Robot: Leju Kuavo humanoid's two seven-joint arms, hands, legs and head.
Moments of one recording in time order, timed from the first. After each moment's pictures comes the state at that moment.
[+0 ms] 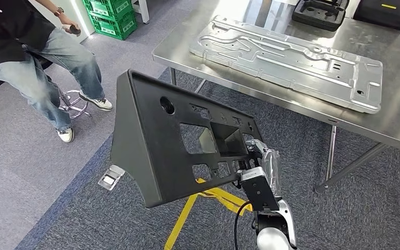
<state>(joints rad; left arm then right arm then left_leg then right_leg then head) -0.10 0.15 -0.09 -0.19 0.24 -0.02 -0.39 -0.26 -0.03 0.65 -1.52 0.29 -0.50 -0.05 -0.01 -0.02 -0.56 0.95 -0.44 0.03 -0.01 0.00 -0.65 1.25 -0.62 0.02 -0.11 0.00</state>
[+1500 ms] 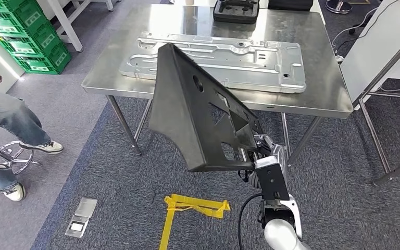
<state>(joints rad) -0.11 0.17 -0.10 -0.19 0.24 0.00 -0.39 -0.30 -0.05 0.62 -1.48 0.16 -0.48 -0.06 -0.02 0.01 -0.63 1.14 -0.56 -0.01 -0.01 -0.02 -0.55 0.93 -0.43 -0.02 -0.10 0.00</state>
